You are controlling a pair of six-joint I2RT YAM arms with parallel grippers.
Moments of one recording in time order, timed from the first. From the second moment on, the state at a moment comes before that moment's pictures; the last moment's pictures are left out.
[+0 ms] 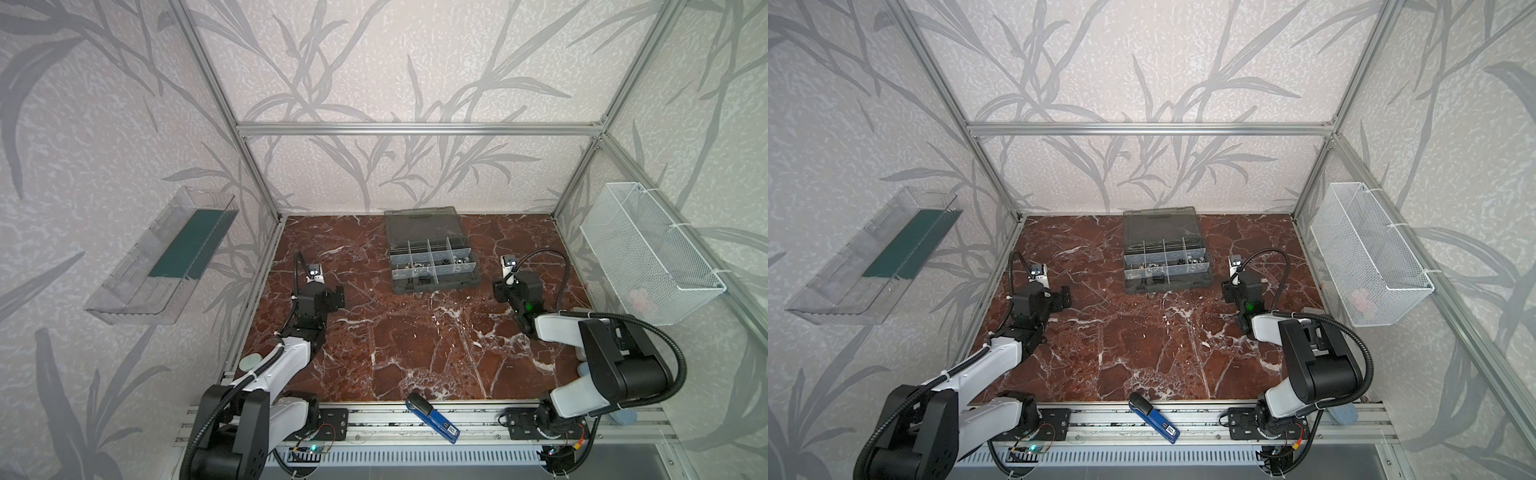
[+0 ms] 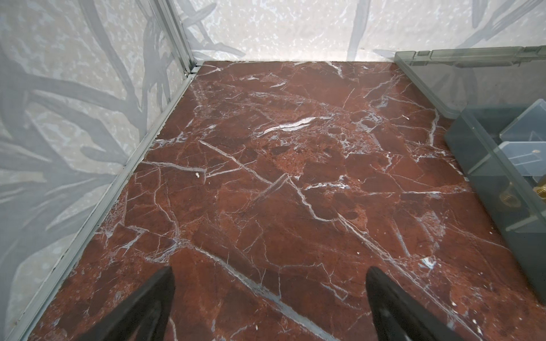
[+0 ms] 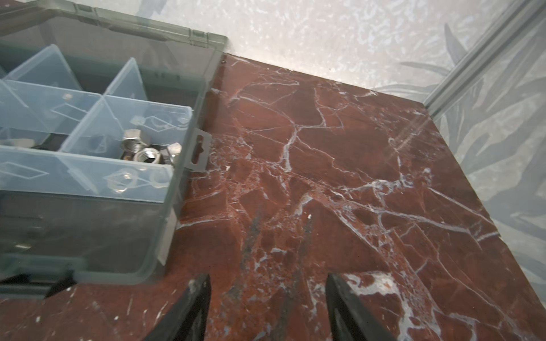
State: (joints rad) left arm -0.10 1.15 0.38 0.29 -0.29 -0.07; right arm 0.14 1.54 0.47 0.62 0.13 -0.10
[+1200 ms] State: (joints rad) left arm -0.06 1.59 0.29 1.03 -0.35 0.00; right arm 0.11 1.58 0.37 0.88 0.10 -0.05
